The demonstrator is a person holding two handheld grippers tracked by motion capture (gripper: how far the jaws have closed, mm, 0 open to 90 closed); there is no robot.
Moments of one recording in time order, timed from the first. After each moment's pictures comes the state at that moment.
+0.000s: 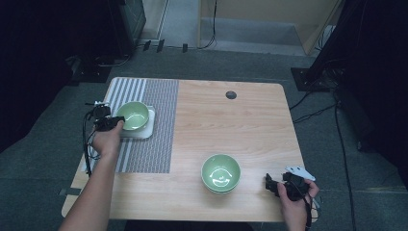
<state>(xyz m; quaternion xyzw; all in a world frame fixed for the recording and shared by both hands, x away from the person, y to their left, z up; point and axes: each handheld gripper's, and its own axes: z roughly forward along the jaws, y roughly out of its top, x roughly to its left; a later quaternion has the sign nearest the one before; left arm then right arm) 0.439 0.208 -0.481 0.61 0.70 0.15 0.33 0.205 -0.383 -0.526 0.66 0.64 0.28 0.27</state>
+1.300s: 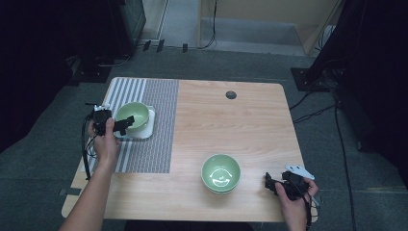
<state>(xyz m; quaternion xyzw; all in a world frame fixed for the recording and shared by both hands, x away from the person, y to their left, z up) 0.407 0.194 -0.463 0.63 0.65 0.20 0.38 0.209 -0.382 -0.526 0.67 0.64 0.28 0.27</state>
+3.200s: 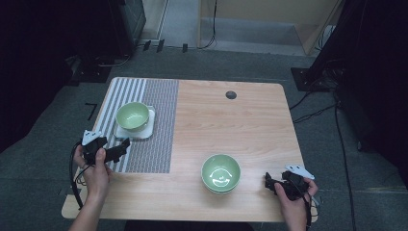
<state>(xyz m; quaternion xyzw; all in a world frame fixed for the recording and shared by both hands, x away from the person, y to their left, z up) 0.304 0.198 -0.461 0.65 0.59 0.23 0.42 0.209 -0.381 -0.526 0.67 0.64 0.28 0.27</state>
